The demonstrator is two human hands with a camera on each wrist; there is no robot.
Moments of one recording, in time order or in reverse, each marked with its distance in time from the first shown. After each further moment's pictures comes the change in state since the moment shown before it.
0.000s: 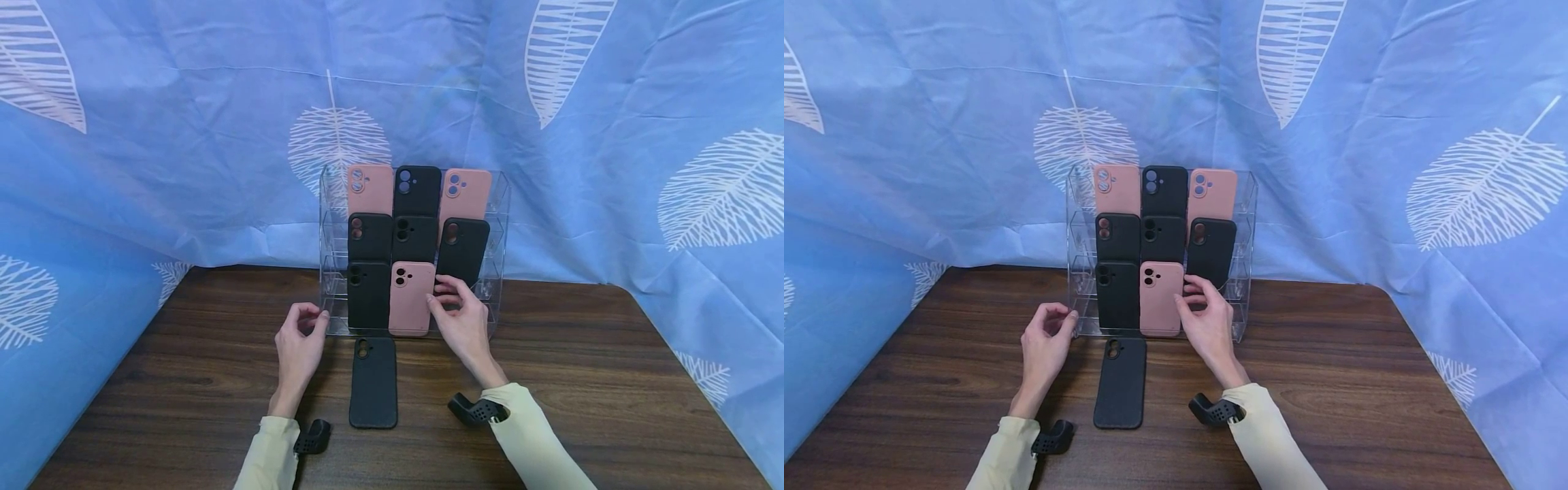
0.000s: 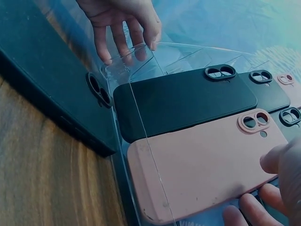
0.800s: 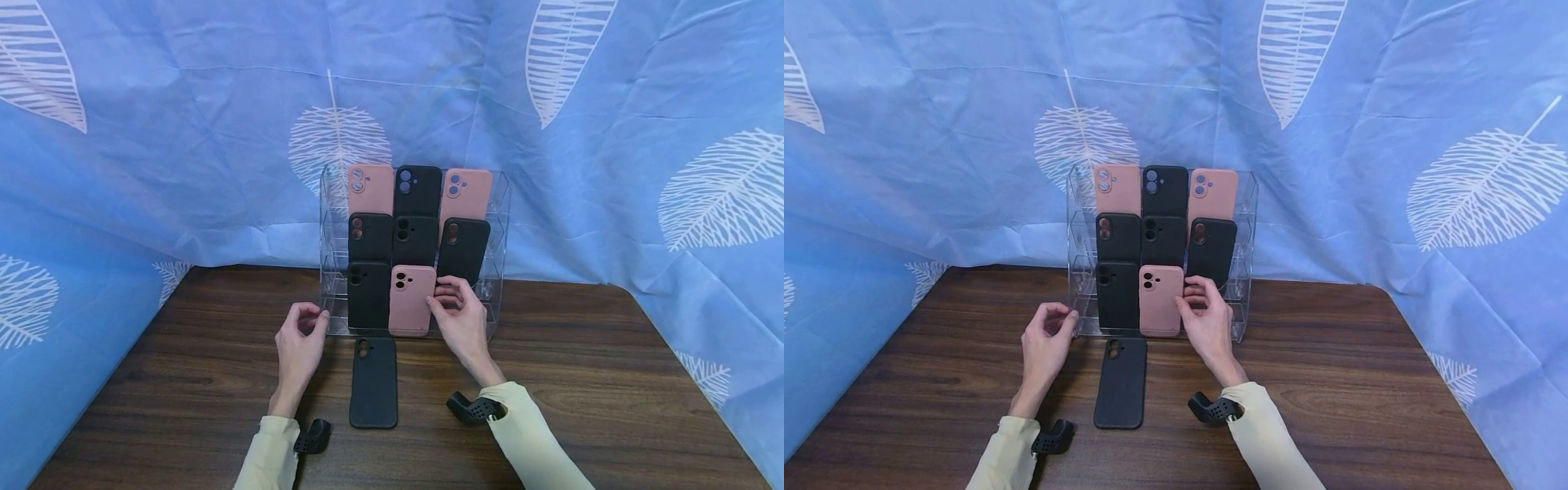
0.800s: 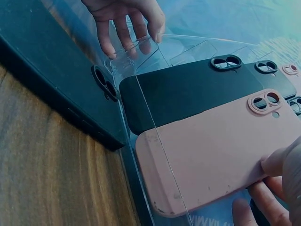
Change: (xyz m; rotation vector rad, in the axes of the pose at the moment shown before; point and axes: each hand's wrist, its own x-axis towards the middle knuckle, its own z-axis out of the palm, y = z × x) left_hand 0.000 0.000 0.001 0.000 0.007 0.015; right_hand 0.001 0.009 0.004 0.085 -0.004 -0.003
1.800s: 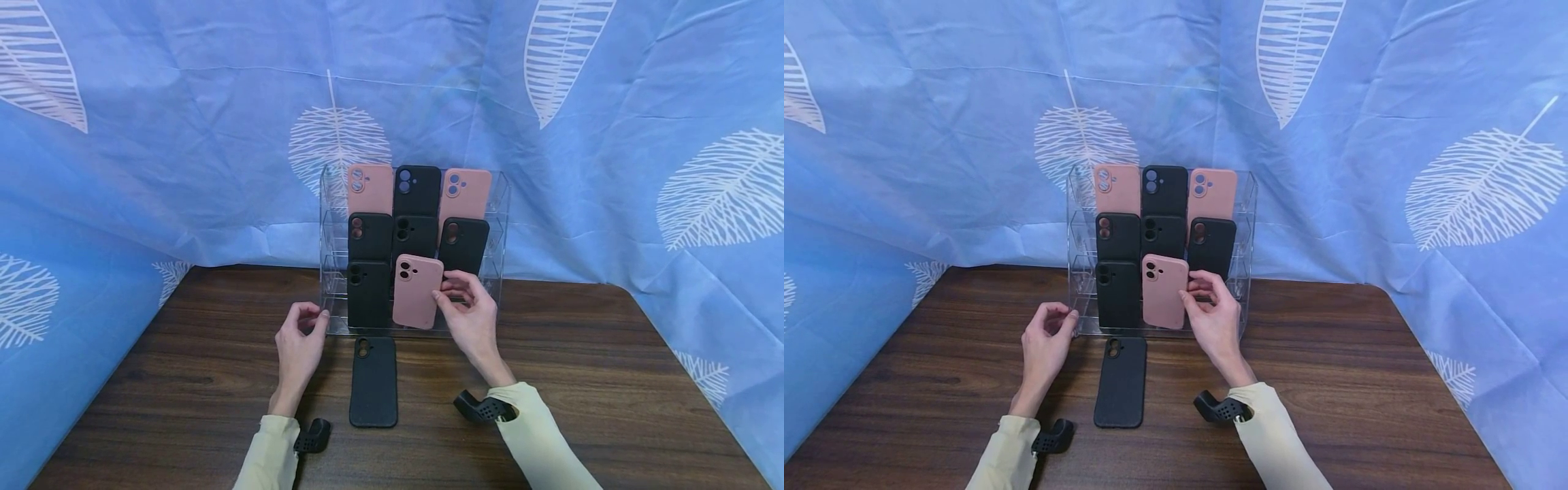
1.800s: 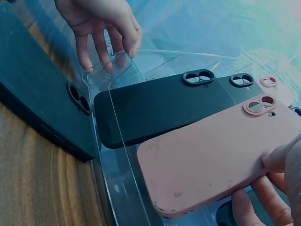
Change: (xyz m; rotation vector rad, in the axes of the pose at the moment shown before) left_hand 0.001 -0.001 -0.001 0.000 -0.008 -0.008; right_hand 0.001 -0.022 -0.012 0.100 0.042 0.005
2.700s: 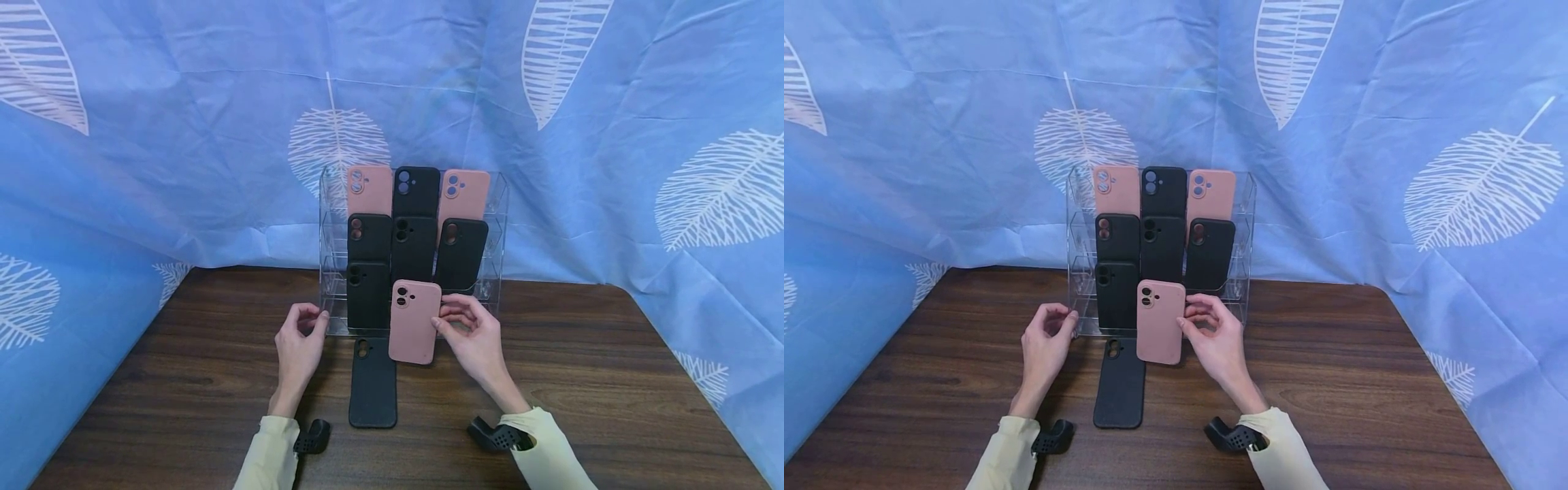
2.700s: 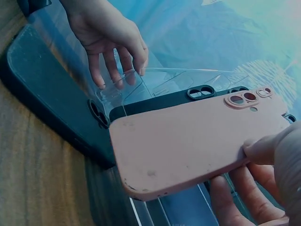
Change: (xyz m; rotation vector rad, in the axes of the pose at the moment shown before) left_hand -0.001 0.002 0.001 0.011 0.007 -0.003; right_hand -0.028 0.004 -0.018 0.069 -0.144 0.013
